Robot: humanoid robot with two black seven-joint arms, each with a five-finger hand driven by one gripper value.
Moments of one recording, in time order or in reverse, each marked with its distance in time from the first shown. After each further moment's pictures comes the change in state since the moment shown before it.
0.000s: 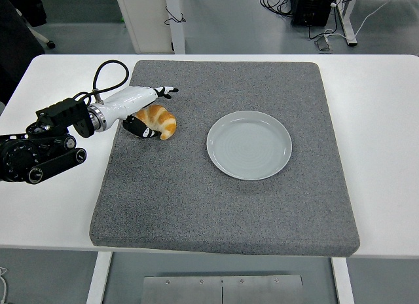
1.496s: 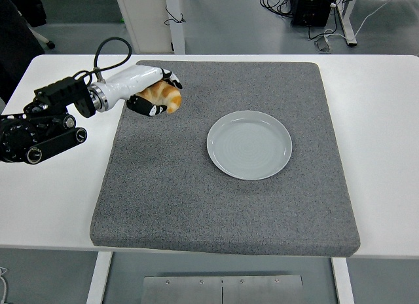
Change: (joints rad) left arm -0.127 0.001 0.024 0.000 -0.071 -0.012 -0.056; right arm 0.000 0.000 0.000 0.000 0.000 0.000 0.000
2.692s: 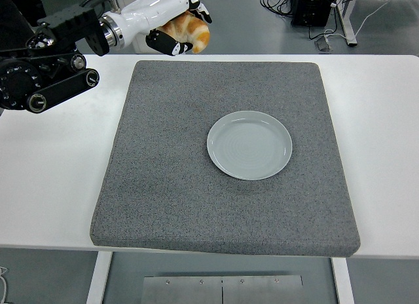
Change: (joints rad) left arm -0.238 -0.057 0.002 -0.018 -0.009 -0.017 0.005; right arm 0.000 0.000 0.000 0.000 0.000 0.000 0.000
